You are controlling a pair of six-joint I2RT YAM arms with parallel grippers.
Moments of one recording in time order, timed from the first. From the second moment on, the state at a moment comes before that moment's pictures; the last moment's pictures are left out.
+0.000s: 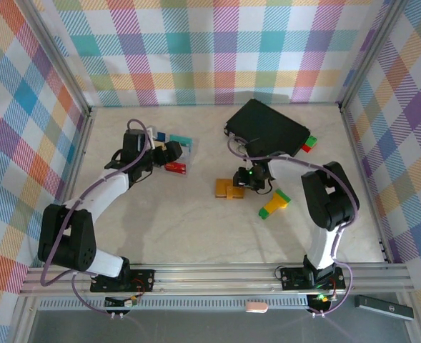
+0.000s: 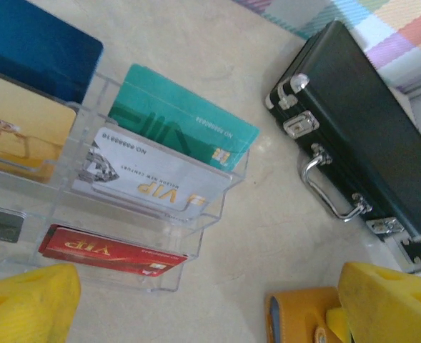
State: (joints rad) left arm -0.23 1.45 0.95 -0.13 0.27 -0.53; right arm 0.47 1.87 1.15 -0.49 -0.30 0.48
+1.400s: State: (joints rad) left arm -0.48 2.02 1.34 -0.50 0.42 -0.42; right arm 0.54 1.81 0.97 -0.21 -0.44 0.86
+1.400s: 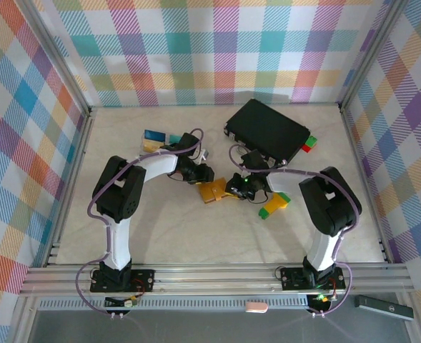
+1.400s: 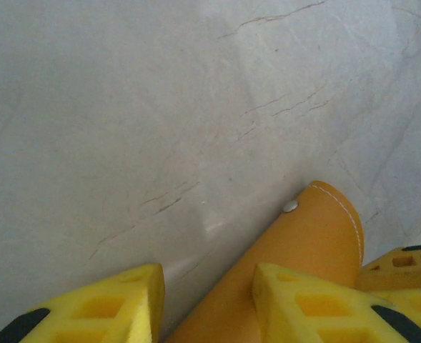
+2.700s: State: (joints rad) left arm -0.50 1.82 0.97 -0.11 0.50 -0.97; right arm 0.54 1.85 1.10 -0.37 -0.42 0.71
